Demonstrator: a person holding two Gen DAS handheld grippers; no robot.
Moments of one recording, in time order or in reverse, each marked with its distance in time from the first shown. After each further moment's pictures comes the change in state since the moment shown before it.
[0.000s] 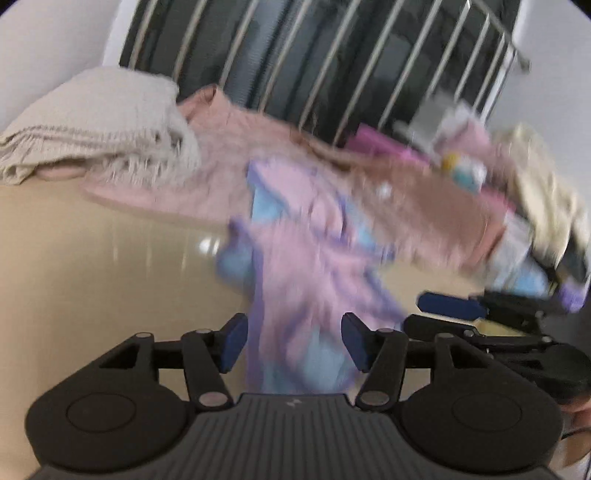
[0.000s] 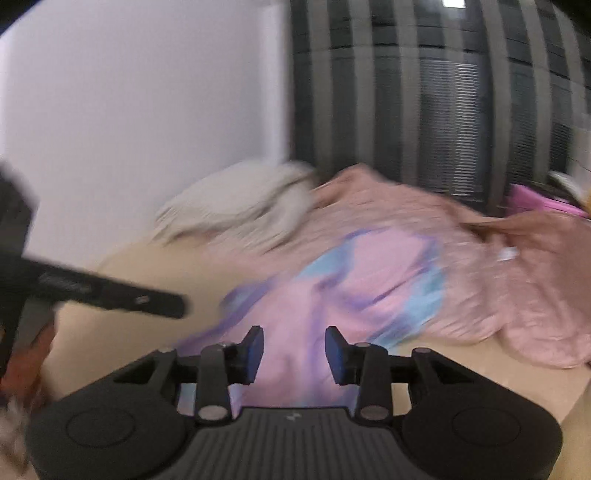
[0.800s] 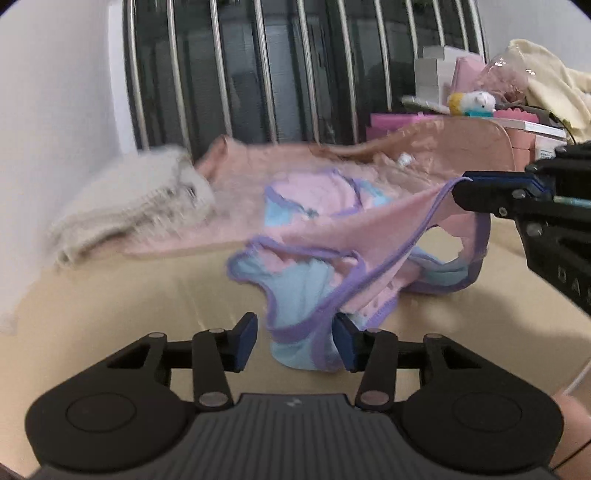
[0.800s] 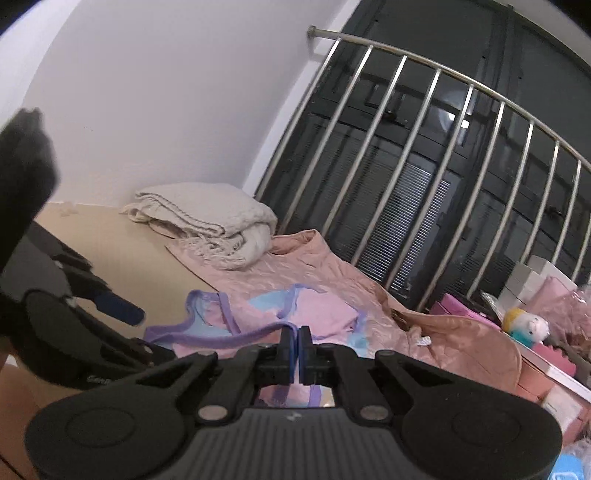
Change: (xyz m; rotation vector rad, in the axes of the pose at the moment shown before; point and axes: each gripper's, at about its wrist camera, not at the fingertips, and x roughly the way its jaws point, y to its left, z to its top) left arm -0.011 -0.078 -0.058 0.331 -0.190 0.331; right arm -0.040 0.056 -0.027 -0.286 -0.200 -0.381
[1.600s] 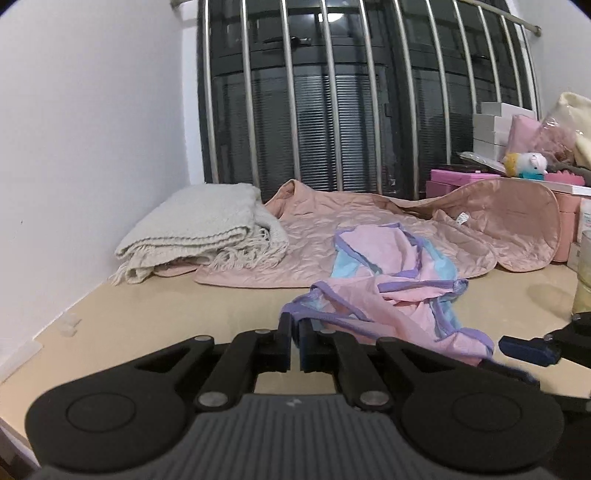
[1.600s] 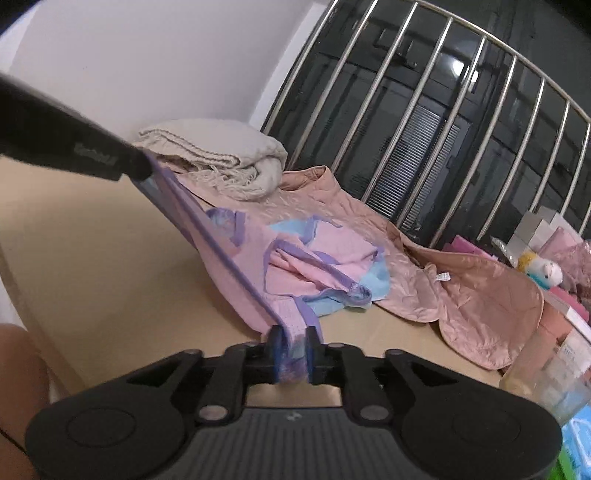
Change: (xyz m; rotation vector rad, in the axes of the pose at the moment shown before) left arm -0.028 0.039 0.015 -0.143 -0.096 0.137; right arm 0.012 0.039 -0.027 0.017 0.181 0.022
